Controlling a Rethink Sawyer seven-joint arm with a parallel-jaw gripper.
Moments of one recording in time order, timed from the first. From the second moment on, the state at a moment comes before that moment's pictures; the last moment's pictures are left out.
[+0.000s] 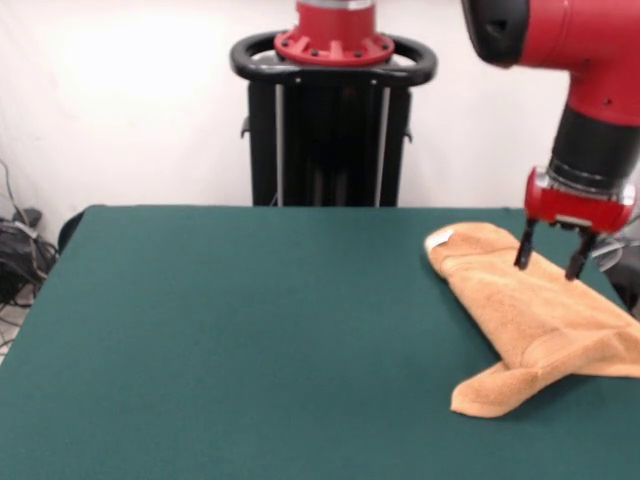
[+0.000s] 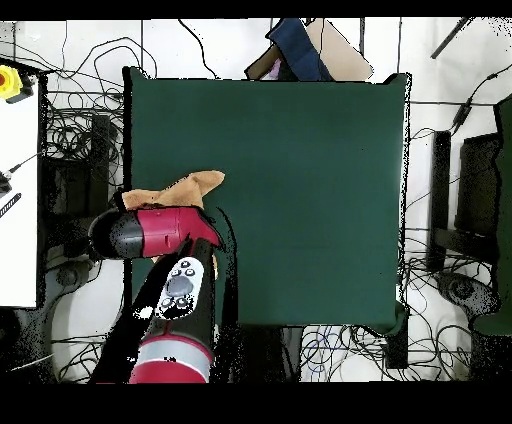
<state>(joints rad) 0.24 -0.57 -0.13 1.67 0.07 0.44 2.09</state>
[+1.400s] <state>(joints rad) 0.17 -0.45 -0.26 1.49 0.07 0.26 2.09</state>
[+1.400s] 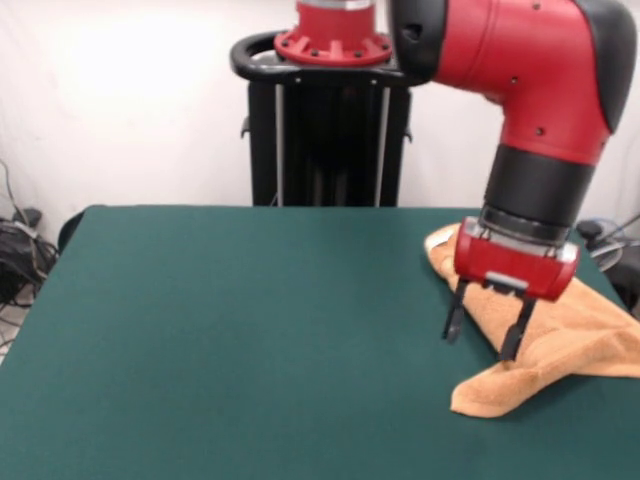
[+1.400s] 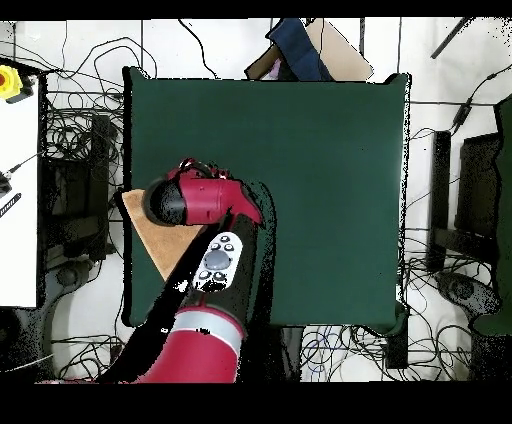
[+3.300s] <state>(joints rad) 0.27 -0.29 -0.30 1.43 0.23 0.41 2.09</state>
